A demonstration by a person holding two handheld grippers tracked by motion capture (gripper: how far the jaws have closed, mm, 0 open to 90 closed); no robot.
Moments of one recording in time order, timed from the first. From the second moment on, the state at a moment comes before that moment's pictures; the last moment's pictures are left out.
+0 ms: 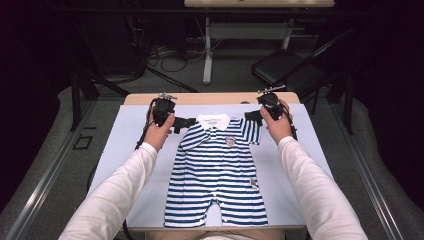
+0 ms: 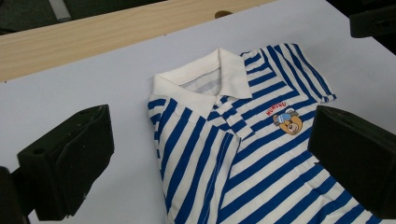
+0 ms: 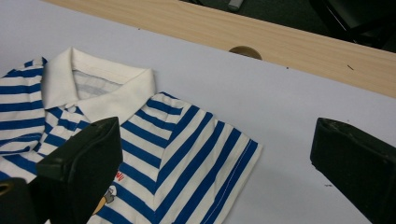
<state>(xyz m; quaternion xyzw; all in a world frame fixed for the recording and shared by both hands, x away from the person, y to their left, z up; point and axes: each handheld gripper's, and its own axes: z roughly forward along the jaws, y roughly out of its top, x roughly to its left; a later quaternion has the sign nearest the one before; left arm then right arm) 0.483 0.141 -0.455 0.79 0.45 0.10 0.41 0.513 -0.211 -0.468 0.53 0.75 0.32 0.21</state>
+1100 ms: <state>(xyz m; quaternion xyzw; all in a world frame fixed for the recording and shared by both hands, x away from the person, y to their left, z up) 0.484 0.142 -0.463 0.79 0.46 0.08 0.40 0.544 -0.220 -0.505 0.57 0.74 0.30 0.20</state>
